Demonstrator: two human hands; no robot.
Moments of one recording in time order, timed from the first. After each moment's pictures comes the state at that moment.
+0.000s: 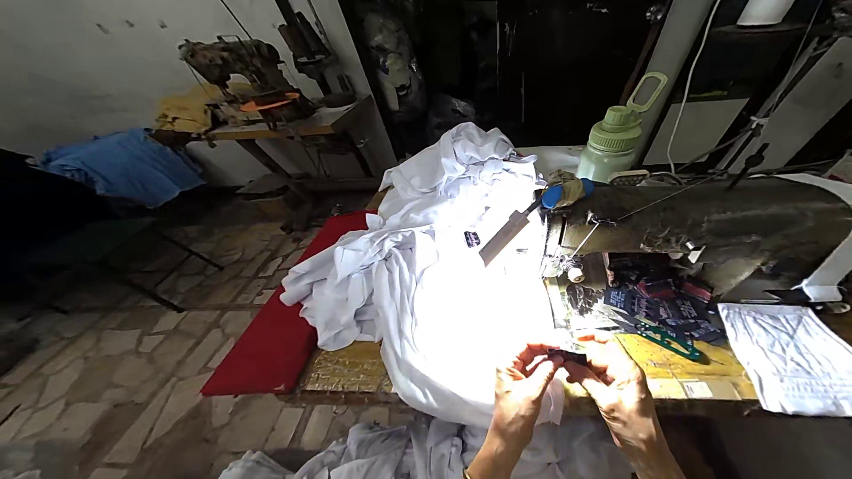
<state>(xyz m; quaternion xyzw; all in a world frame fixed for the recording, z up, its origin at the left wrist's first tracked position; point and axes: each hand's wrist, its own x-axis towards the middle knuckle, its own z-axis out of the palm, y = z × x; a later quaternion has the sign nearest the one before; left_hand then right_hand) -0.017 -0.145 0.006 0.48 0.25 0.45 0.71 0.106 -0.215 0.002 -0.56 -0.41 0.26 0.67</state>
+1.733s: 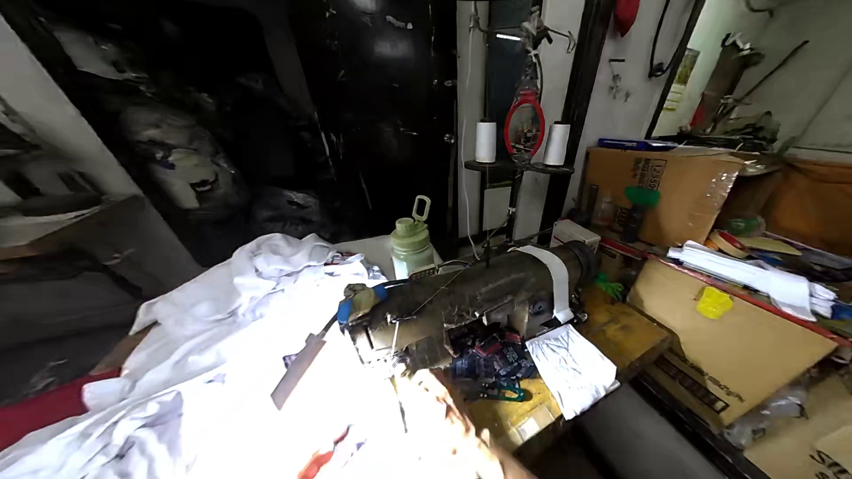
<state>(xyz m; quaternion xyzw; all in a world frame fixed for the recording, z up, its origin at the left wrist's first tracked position) -0.045 -0.045 -0.018 0.70 0.28 0.37 0.54 0.160 -0.151 -0.012 -0.70 -0.51 0.14 0.48</state>
